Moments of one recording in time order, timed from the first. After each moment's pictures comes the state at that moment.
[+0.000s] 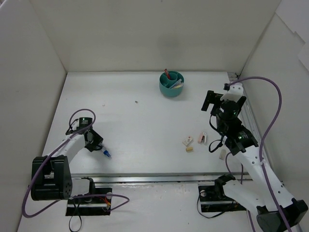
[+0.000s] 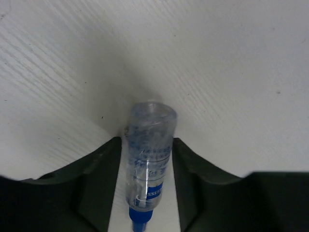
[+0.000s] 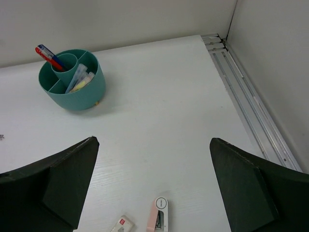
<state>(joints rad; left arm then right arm) 0.01 1.29 0.63 -0.49 -0.12 -0.86 0.37 0.91 0.91 -0.23 0.52 0.16</state>
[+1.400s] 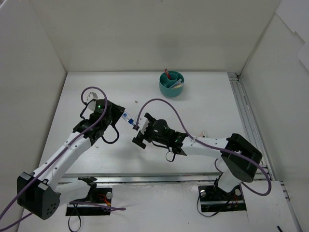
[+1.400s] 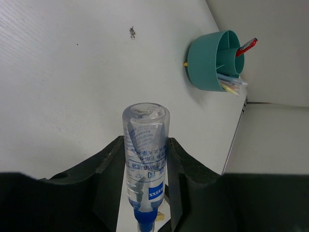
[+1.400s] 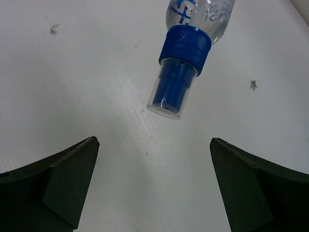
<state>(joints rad) -0.44 1.14 0.95 -0.38 -0.26 -1.19 0.95 1.56 0.81 0.40 -0.07 -0.28</state>
